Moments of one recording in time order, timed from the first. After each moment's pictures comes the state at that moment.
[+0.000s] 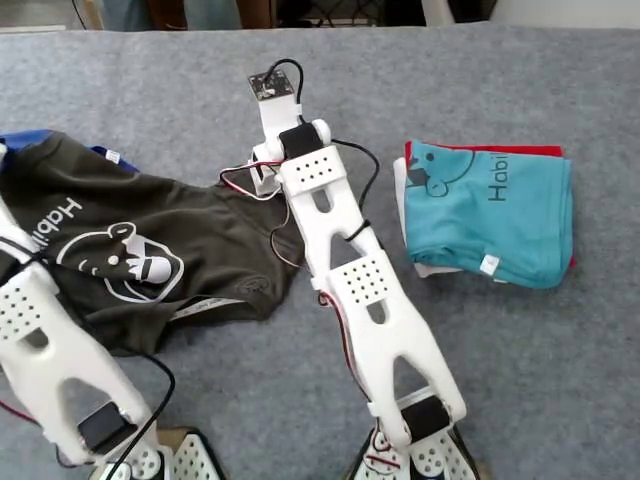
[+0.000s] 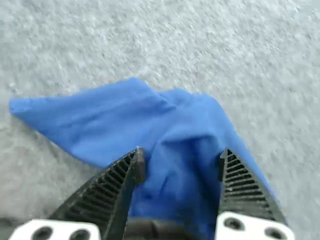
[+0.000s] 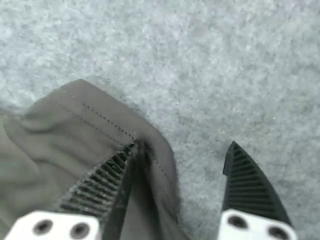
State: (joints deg) left arm -43.7 56.8 -60.6 63.6 27.9; right arm -24.4 81.0 -93.1 91.9 -7.3
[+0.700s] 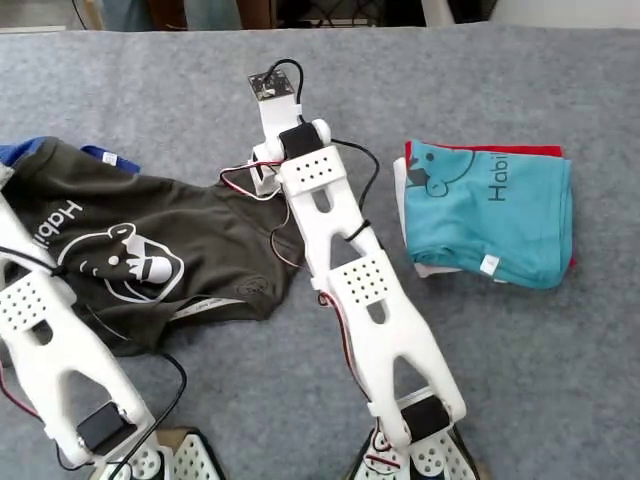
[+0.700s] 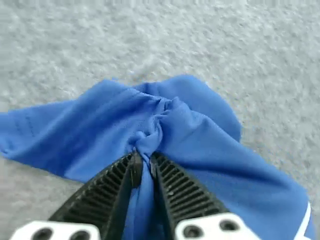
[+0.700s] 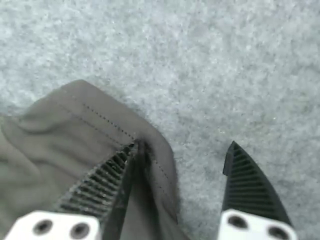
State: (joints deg) left arm -45.3 76.1 -92.5 77.7 20.1; right arm -24.4 81.0 -93.1 91.9 -7.3
